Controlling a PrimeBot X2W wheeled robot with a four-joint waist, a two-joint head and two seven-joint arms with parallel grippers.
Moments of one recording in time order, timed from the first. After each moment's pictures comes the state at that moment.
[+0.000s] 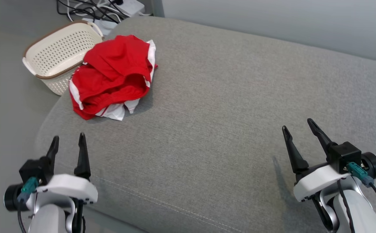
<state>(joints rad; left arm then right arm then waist) -0.23 0.03 0.16 0.47 -0.10 -0.07 -0.25 -0.29 -0.13 0.18 0.40 0.12 0.13 -0.25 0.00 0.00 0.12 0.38</state>
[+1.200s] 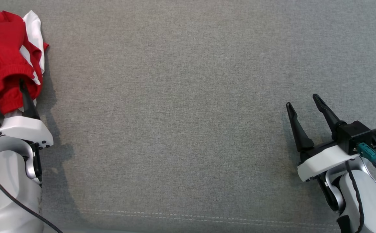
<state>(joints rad) -0.59 0.16 0.24 0.69 -0.01 0.10 -0.25 -0.39 -0.18 0.22 0.37 0.16 0.13 -0.25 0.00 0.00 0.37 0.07</state>
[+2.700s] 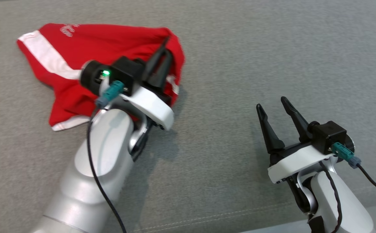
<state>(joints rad) -0.77 0.03 -0.38 0.56 -0.23 -0.12 -0.26 -0.41 -0.09 0.29 0.39 0.26 0.13 -0.25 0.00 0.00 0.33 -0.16</state>
